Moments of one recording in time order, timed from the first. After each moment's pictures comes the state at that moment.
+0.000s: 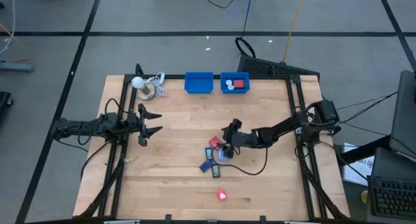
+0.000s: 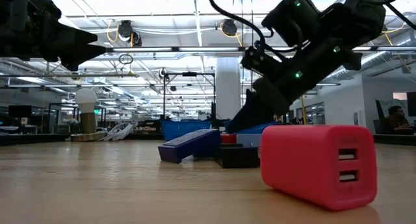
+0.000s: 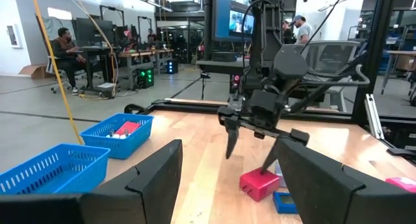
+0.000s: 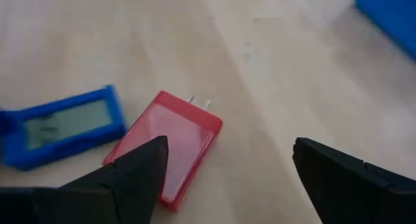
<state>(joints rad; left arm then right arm) -0.05 0.01 0.02 0.07 -0.18 -0.01 0.15 1.76 0.70 0.39 0.44 0.20</state>
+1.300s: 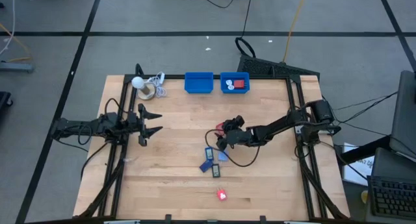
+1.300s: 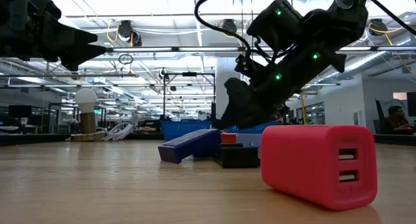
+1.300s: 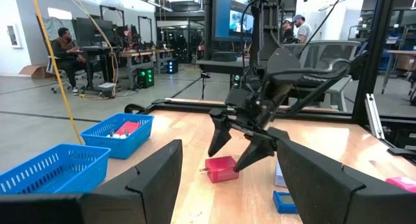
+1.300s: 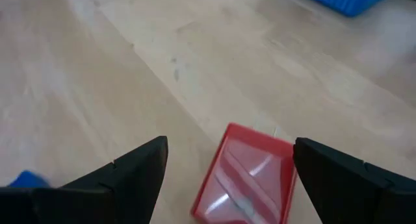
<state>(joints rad) -0.05 0.01 0.02 0.07 -0.18 0.00 0.11 1.82 0.78 0.32 0.57 0.53</state>
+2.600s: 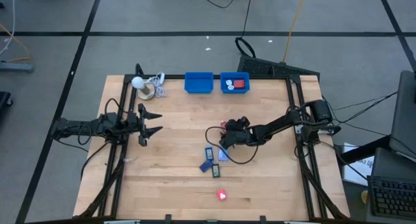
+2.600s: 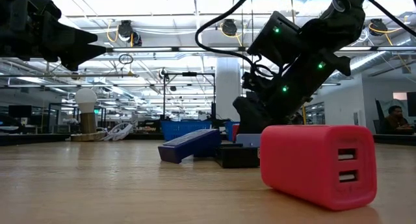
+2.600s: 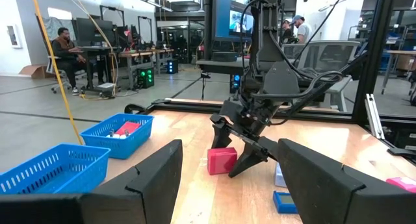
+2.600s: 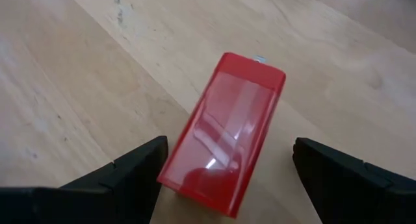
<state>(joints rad) -0.05 0.01 0.02 0.07 -0.18 -0.01 0.10 1.83 0.79 0.08 0.57 0.68</state>
